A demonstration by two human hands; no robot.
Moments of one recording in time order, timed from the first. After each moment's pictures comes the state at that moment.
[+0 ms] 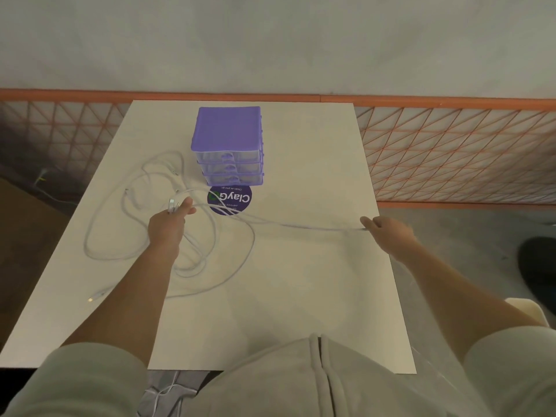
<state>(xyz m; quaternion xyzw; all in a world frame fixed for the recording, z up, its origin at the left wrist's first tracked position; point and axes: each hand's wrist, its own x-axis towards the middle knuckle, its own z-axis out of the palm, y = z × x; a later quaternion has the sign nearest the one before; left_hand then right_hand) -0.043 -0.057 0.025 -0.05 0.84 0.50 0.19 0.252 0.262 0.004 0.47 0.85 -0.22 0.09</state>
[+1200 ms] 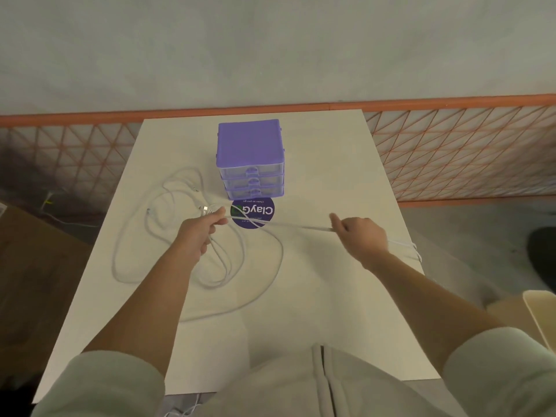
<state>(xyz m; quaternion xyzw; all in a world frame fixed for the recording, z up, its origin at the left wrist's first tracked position) -0.073 -0.060 0.055 -0.03 0.79 0.48 0.37 0.162 0.156 0.036 0.44 0.88 -0.17 0.05</state>
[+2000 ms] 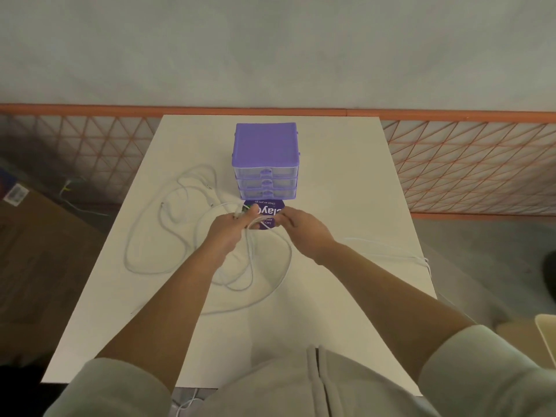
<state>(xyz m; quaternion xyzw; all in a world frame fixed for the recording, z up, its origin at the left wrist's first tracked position) -0.047 -0.046 0.060 0.08 0.81 0.48 0.34 0.075 0.091 0.060 0.26 0.89 -0.38 0.02</state>
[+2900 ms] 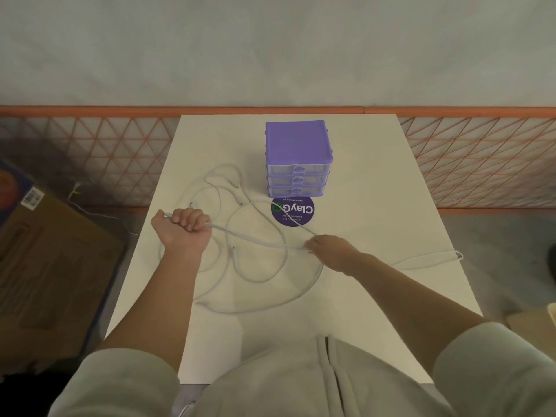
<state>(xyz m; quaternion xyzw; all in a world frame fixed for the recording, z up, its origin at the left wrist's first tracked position) -0.151 -0.154 0.044 -0.20 0.24 0.91 0.29 0.065 0.060 0.008 0.30 0.88 -0.27 0.23</state>
